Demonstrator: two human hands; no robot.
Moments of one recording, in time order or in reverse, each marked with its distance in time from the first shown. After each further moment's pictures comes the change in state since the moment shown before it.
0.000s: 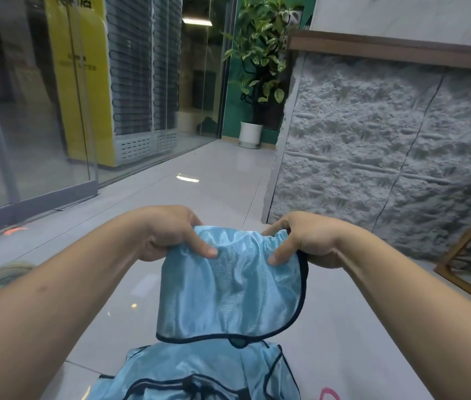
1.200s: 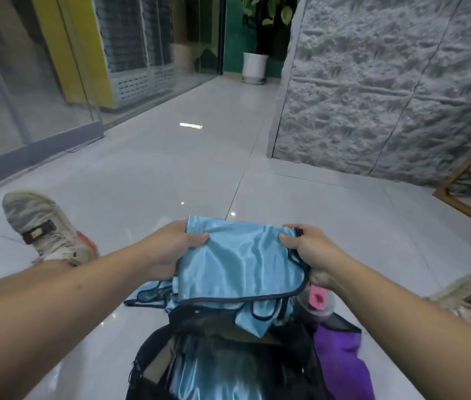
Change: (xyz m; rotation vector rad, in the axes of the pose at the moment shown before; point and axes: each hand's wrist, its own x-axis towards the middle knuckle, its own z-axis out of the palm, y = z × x) left_hand -0.035 -0.169 0.098 -0.477 0.110 -0.058; right_hand -0.038 0.173 0.128 0.623 0.422 0.130
